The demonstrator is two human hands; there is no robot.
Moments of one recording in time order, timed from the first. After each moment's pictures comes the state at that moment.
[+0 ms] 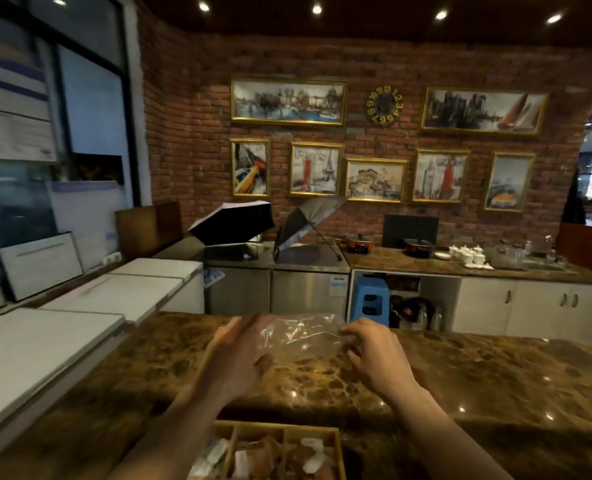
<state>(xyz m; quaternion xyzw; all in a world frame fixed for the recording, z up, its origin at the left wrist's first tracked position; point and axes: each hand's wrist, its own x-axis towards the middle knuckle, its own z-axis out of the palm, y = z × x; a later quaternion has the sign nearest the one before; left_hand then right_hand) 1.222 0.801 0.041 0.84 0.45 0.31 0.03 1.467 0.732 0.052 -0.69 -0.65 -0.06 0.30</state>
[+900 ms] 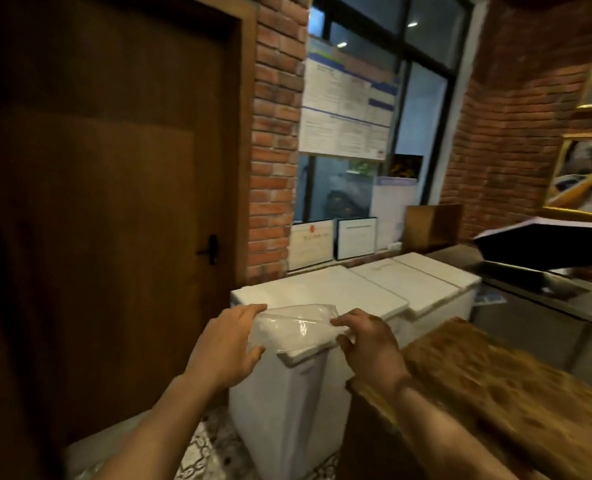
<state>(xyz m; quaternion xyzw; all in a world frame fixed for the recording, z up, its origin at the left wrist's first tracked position) 0.714 0.622 0.013 0.53 0.80 0.27 -0.07 0.916 0.775 0.022 -0.33 -0.90 0.09 0.29</state>
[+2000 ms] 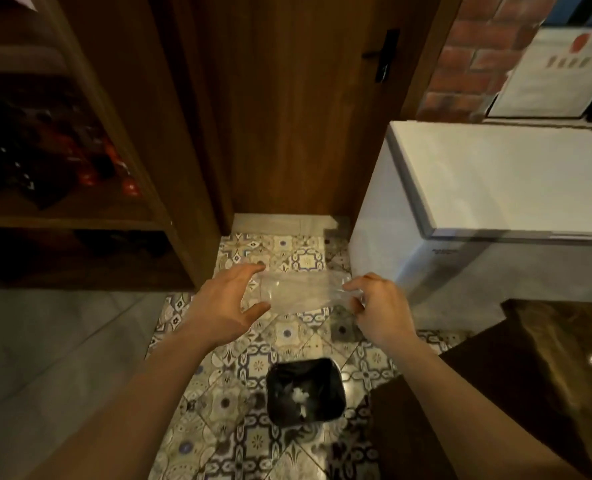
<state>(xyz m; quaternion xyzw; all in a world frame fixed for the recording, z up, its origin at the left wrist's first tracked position) 0.699 0.549 -0.244 0.26 0.94 0.20 0.07 0.789 0.805 -0.238 -0.14 -0.97 0.21 0.02</state>
